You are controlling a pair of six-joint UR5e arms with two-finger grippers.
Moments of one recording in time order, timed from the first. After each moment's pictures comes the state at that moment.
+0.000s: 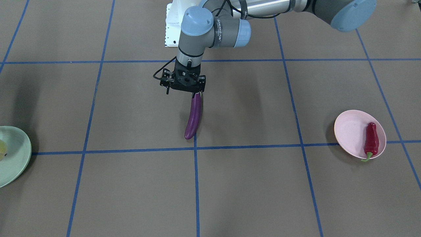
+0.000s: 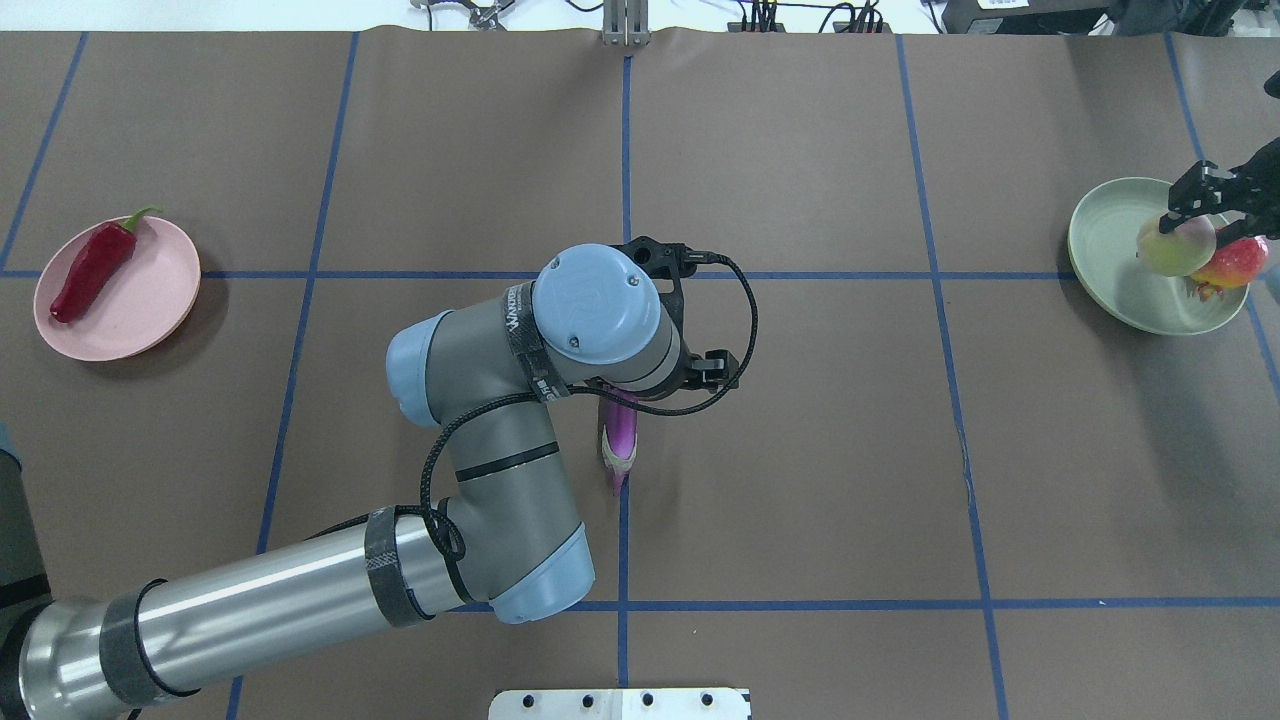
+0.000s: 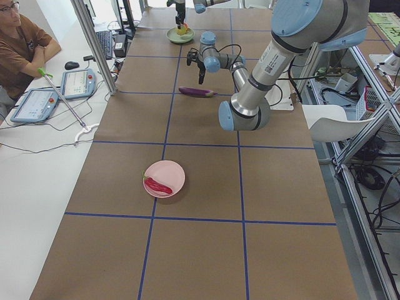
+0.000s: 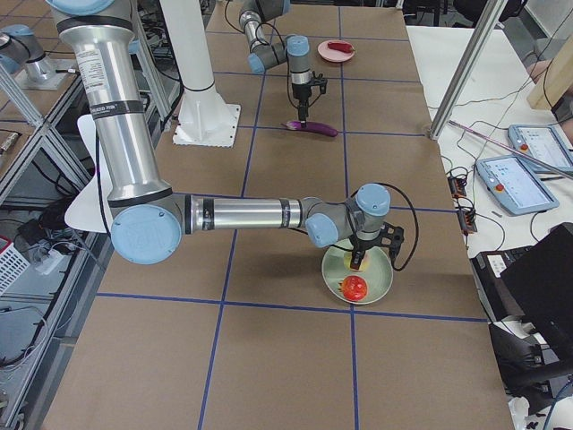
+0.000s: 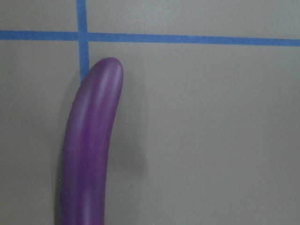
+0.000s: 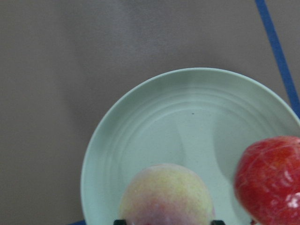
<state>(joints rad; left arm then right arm) -0.44 -2.45 -1.46 -1.80 -1.76 -1.23 1.29 -1.37 1.34 -1.18 2.30 0.74</state>
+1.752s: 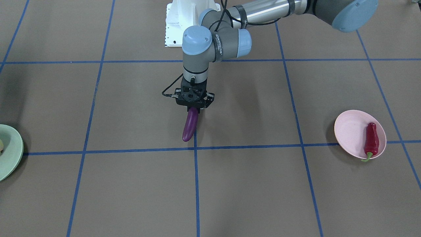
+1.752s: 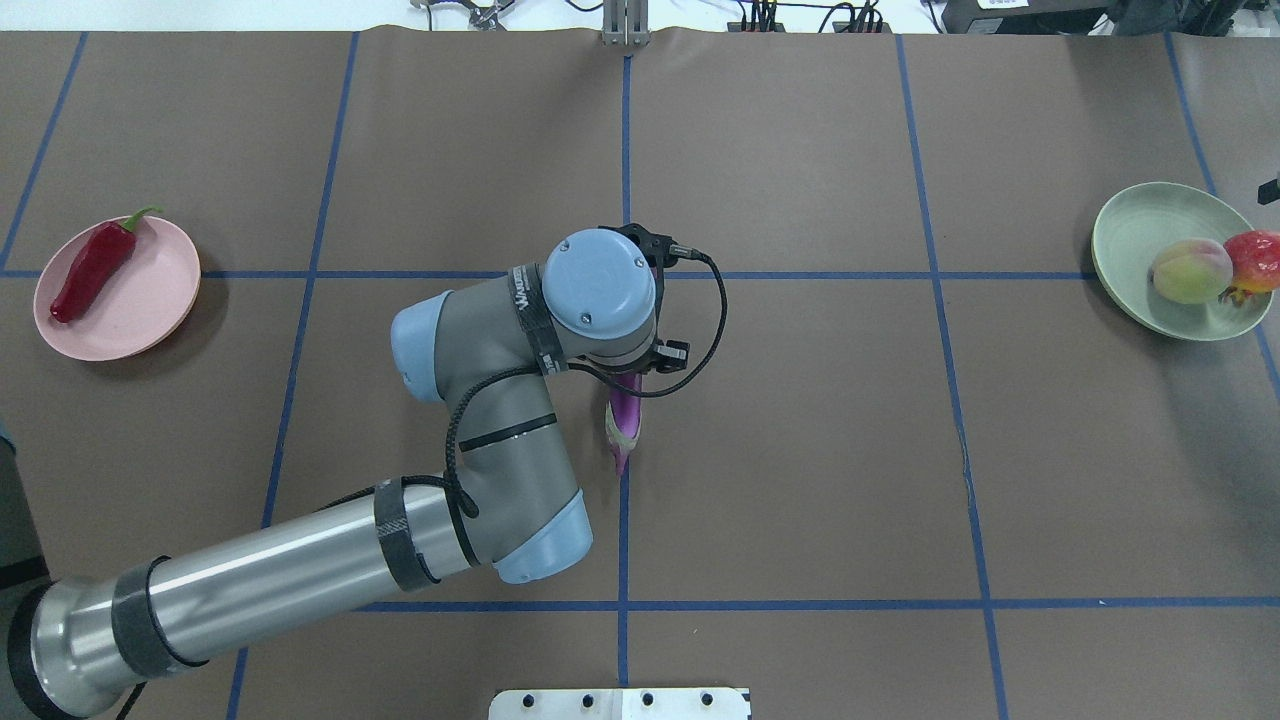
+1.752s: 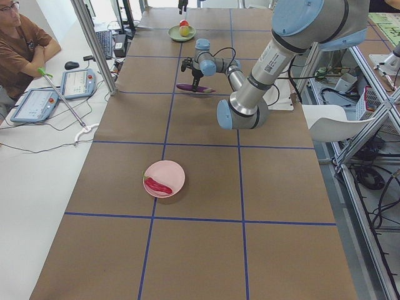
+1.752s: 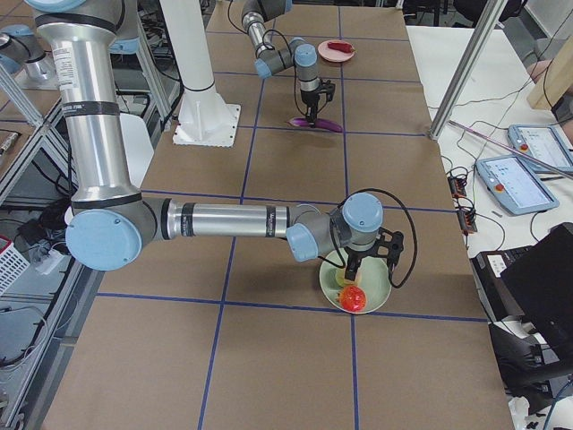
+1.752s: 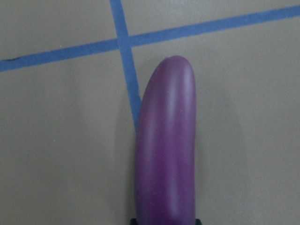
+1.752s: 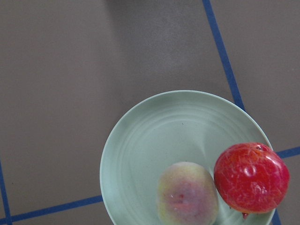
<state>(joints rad) -0.50 -2.44 -1.42 -1.72 -1.76 -1.08 1.46 -1.52 1.50 -1.18 2.45 0.62</state>
